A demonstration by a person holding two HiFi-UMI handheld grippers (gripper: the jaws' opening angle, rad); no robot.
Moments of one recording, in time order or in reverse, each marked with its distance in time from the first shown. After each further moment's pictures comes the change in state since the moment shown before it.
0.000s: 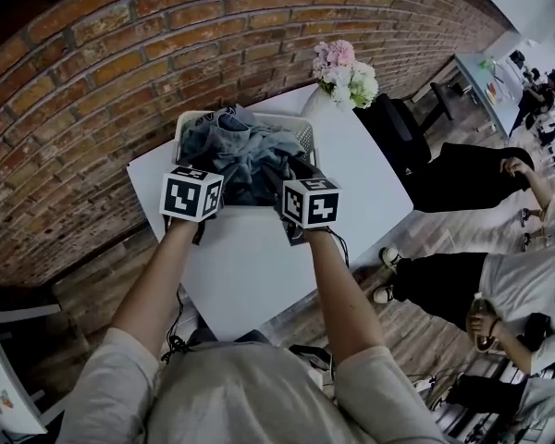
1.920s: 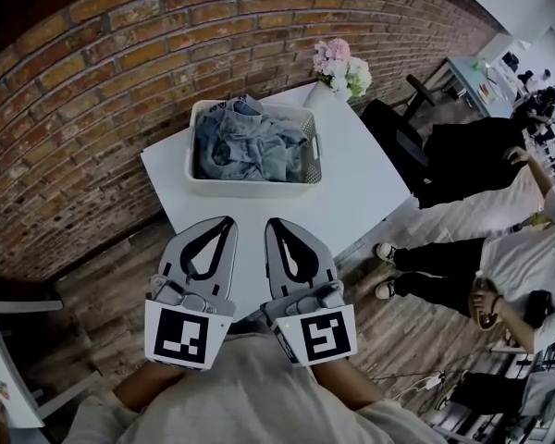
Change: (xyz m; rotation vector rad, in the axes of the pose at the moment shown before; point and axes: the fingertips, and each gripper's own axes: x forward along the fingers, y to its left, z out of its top) left arm -0.272 -0.152 0.015 0.295 -0.457 0.038; right arm -0.247 0.207 0.041 -0.230 -0.491 -0.045
